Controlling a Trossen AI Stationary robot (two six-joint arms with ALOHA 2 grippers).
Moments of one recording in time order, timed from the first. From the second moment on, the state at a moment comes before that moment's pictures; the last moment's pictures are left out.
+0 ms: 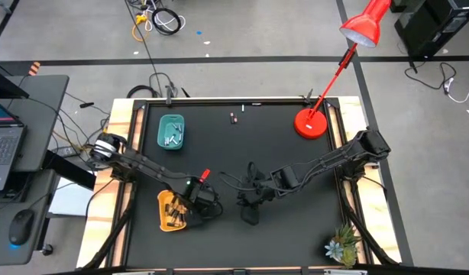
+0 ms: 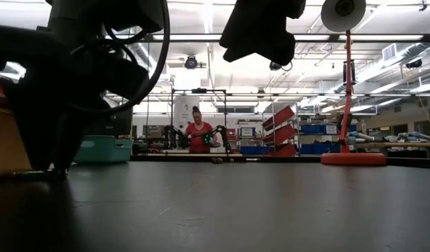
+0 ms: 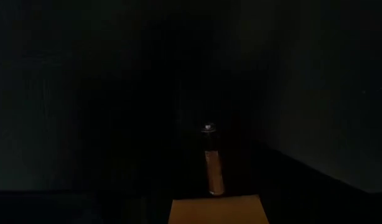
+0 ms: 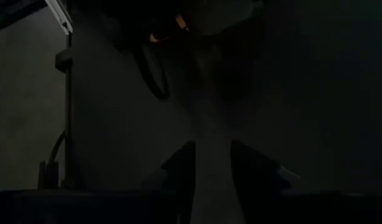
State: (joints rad) left arm -0.36 1.76 1.07 -0.78 0.12 -0.58; right arm 0.33 1.76 1.34 -0.43 0.11 0.63
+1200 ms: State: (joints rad) left arm -0.35 1.82 1.16 -0.88 -0.01 -0.39; right arm 0.29 1.76 1.34 -0.40 0.10 0.61
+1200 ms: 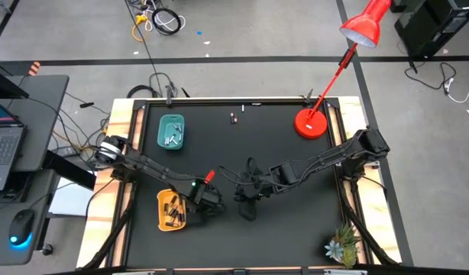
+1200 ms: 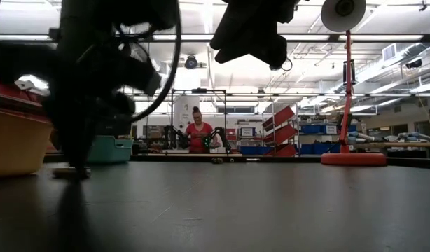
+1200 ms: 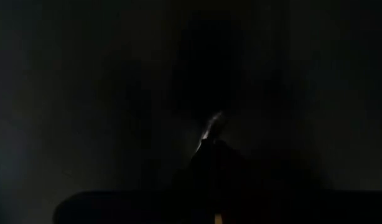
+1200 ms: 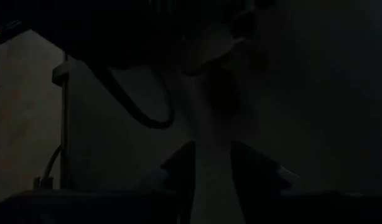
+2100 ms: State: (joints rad) left arm -0.37 1.78 1.19 -1.00 -0.21 0.13; right arm 0.34 1.74 1.34 -0.47 0.14 0.66
